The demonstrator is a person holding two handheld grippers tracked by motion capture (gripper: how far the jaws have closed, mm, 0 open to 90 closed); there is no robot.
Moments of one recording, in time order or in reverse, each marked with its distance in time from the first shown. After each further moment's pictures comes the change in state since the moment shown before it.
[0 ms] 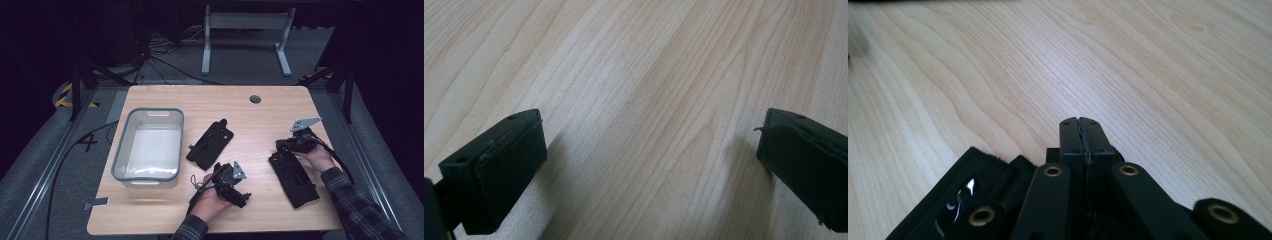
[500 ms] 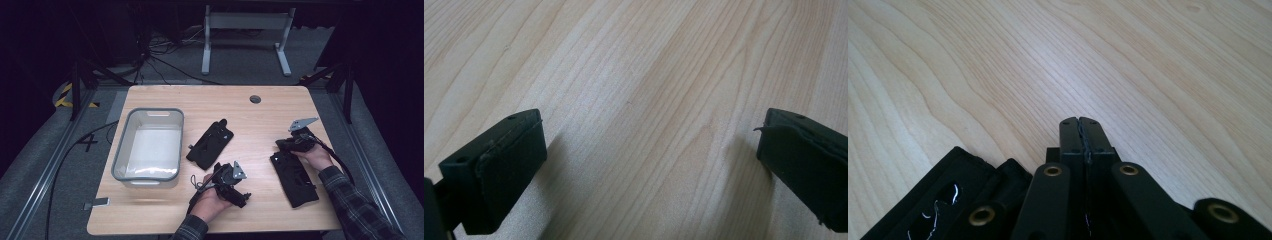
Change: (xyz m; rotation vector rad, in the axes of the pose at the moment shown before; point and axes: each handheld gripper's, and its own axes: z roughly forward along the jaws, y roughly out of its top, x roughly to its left) left arm 0.000 0.000 0.000 -0.003 0.000 0.004; right arm -0.007 -0.004 0.006 0.034 -0.026 0.008
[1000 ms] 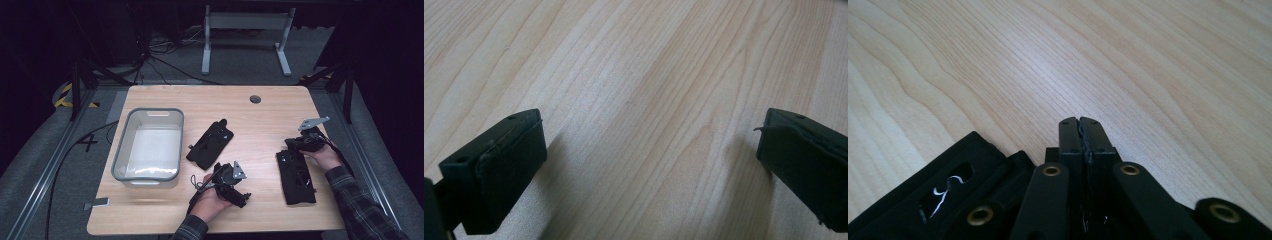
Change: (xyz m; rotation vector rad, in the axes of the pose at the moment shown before) left arm 0.000 0.000 0.000 0.003 0.000 -0.004; right arm -0.011 -0.014 -0.022 -0.010 -0.054 0.035
